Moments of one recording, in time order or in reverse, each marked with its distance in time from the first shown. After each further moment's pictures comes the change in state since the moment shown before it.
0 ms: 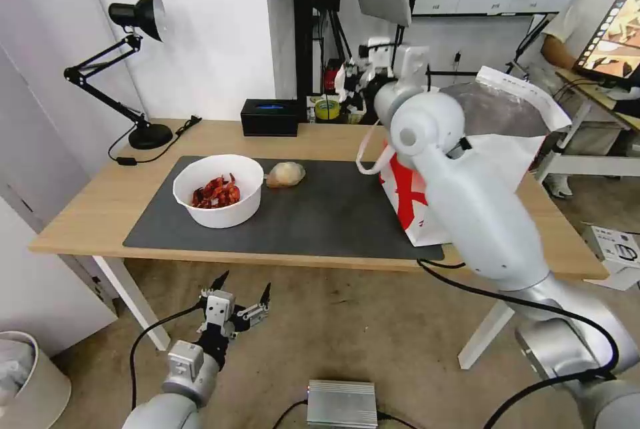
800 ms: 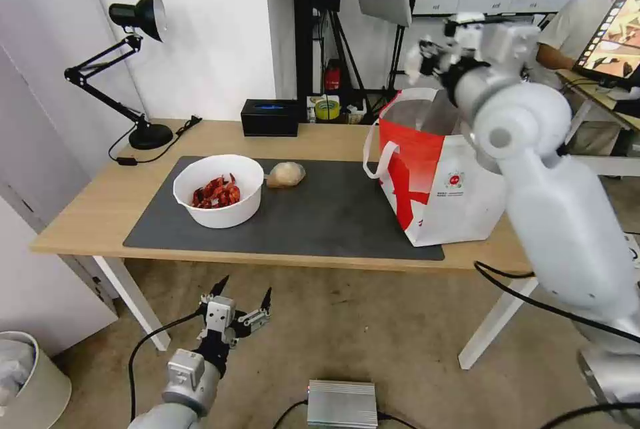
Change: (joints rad) left arm 0.028 -0.023 0.018 -0.017 0.035 -0.013 0.001; right arm -0.186 -0.231 0.214 0.187 0.082 -0.064 0.081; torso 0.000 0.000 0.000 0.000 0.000
